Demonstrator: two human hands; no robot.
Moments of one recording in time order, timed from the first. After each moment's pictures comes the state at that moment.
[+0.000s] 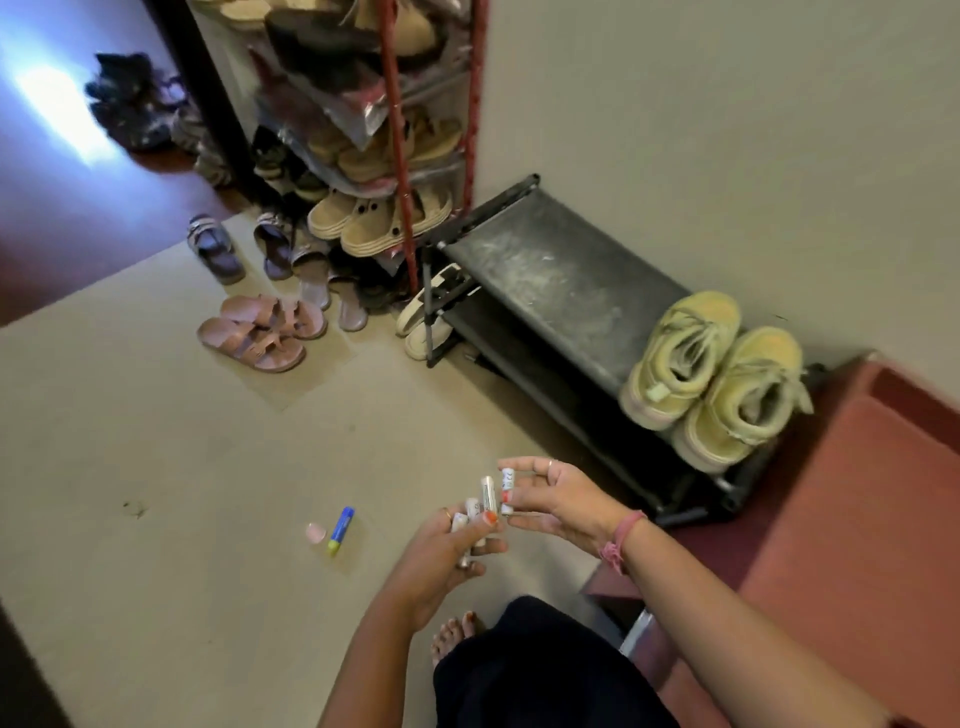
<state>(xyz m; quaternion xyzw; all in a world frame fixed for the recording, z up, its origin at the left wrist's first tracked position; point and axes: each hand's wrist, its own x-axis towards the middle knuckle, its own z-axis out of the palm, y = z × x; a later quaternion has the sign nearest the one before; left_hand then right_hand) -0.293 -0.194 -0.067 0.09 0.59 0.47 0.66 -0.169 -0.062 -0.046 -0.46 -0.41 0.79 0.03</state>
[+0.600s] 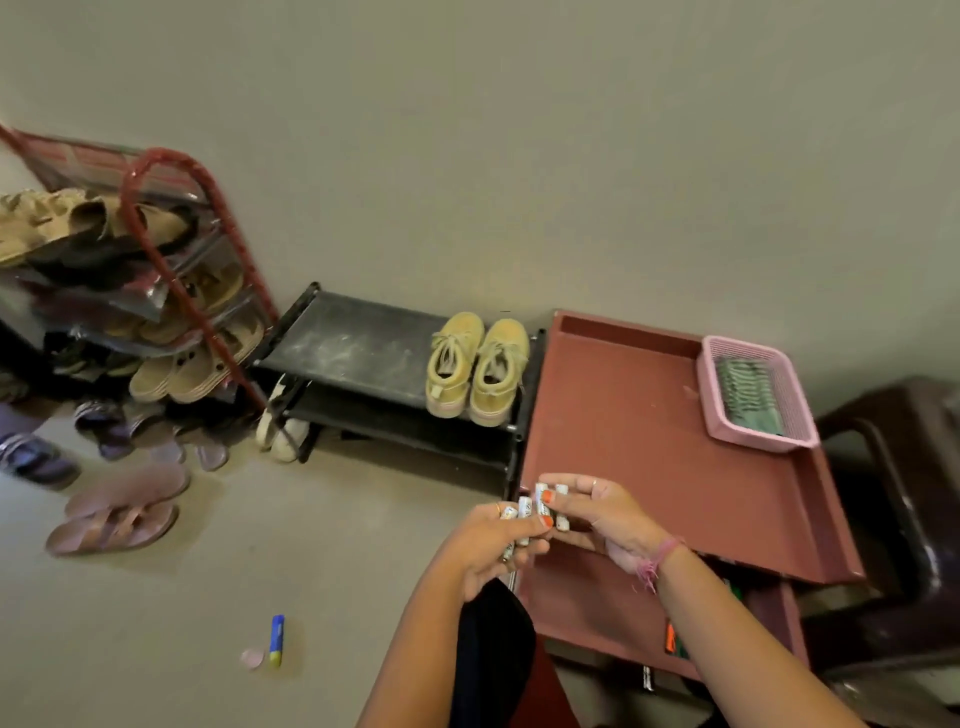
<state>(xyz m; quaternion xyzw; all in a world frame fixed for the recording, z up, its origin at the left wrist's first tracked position) -0.123 -0.197 0.081 0.28 0.52 0.24 0.77 0.049 -0.182 0.087 -0.57 -0.31 0.70 0.31</state>
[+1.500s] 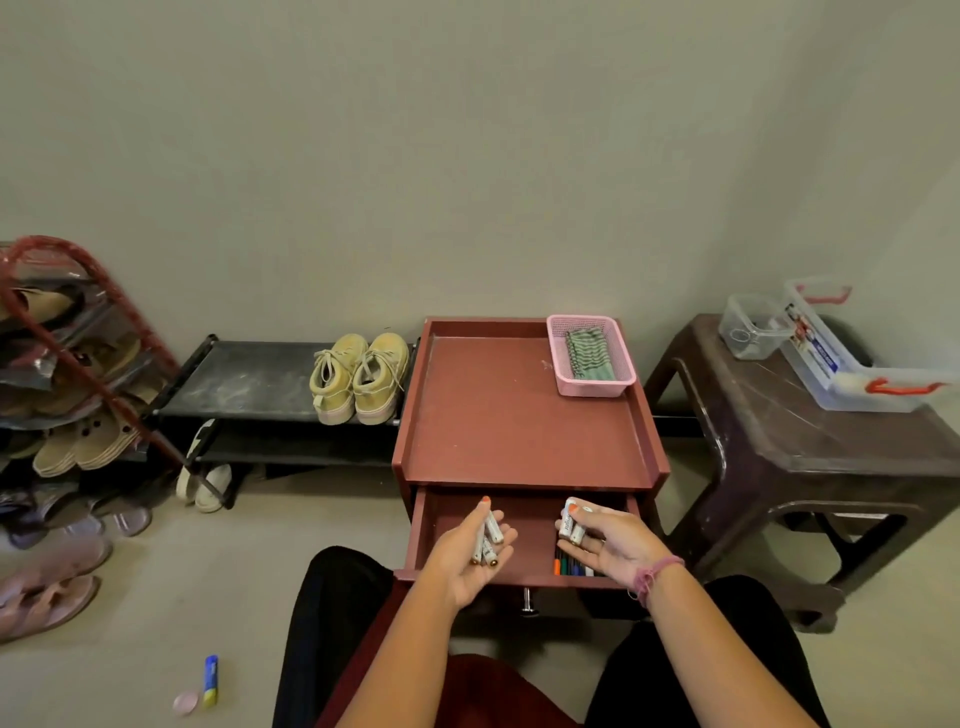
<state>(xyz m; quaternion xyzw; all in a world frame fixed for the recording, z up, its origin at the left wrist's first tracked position) 0.028 -0.301 0.071 0.13 0.53 0.30 0.78 0.224 -0.334 0.070 -0.57 -0.05 0.67 0.48</state>
